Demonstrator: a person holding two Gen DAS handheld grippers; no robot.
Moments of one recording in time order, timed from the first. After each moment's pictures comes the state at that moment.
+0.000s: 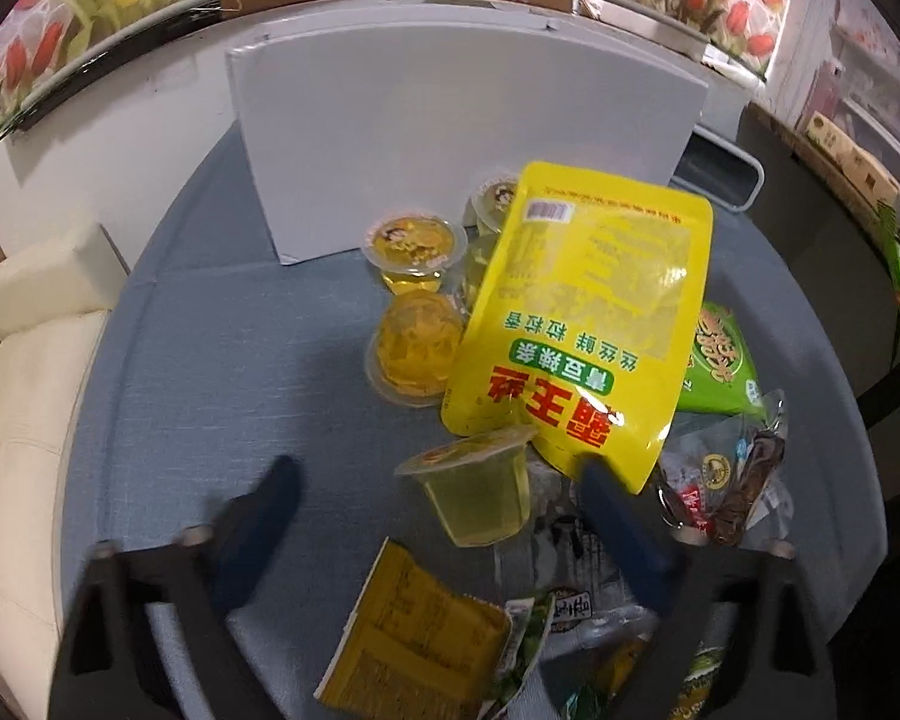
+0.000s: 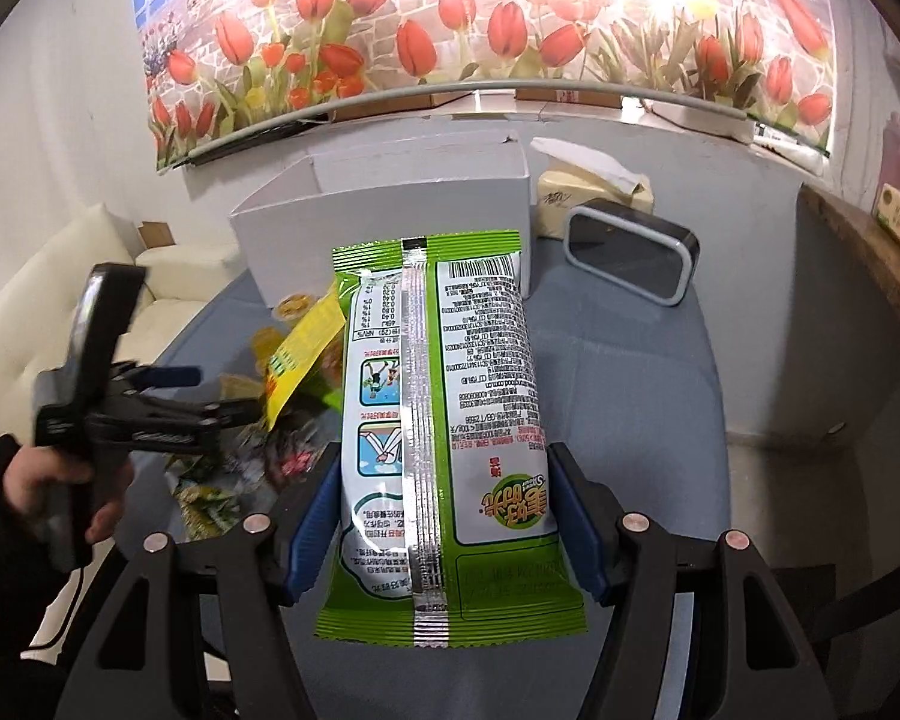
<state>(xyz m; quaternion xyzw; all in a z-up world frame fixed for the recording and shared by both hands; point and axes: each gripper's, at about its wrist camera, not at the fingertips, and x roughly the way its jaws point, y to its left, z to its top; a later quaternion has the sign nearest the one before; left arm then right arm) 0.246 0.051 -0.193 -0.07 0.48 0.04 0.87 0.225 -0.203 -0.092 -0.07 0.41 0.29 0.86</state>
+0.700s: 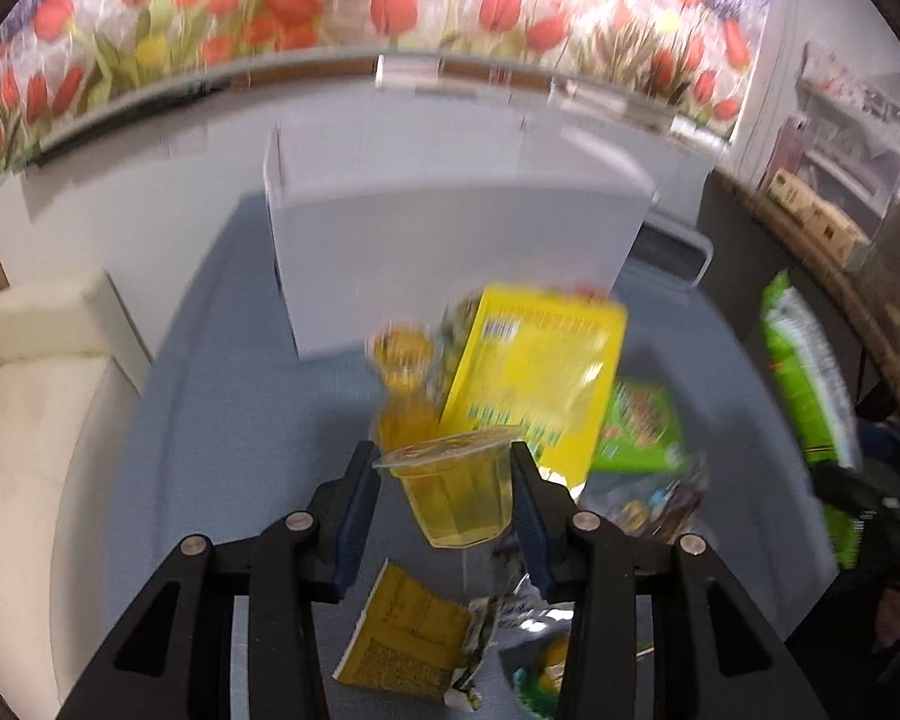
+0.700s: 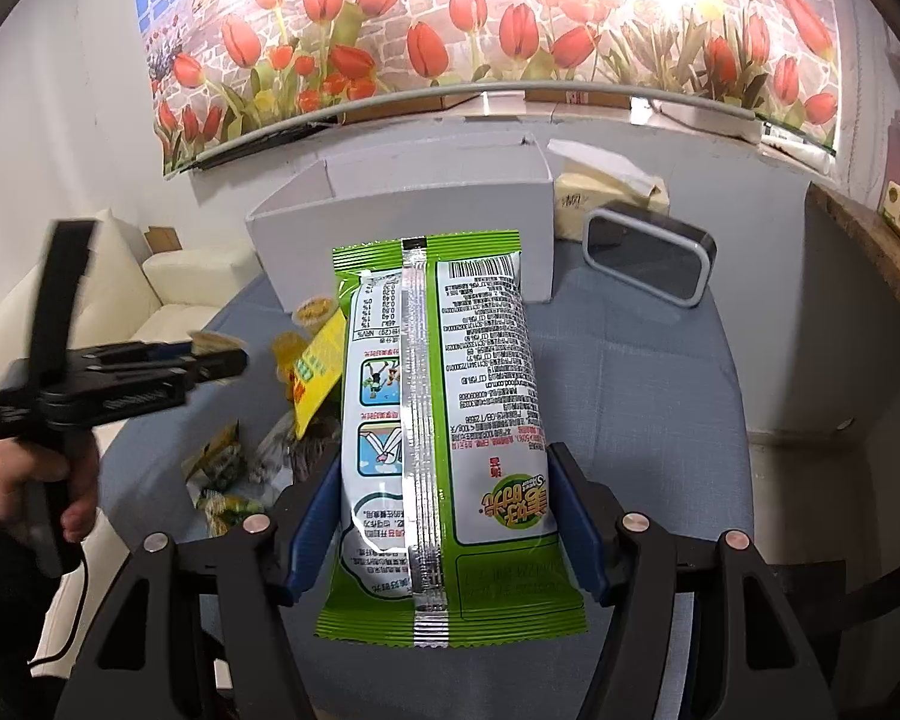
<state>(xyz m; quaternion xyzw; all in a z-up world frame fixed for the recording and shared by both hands) 0.219 0.052 -0.123 -0.08 0.40 0.02 0.91 0.237 -0.191 -0.079 -0.06 0.39 0.29 0.87</state>
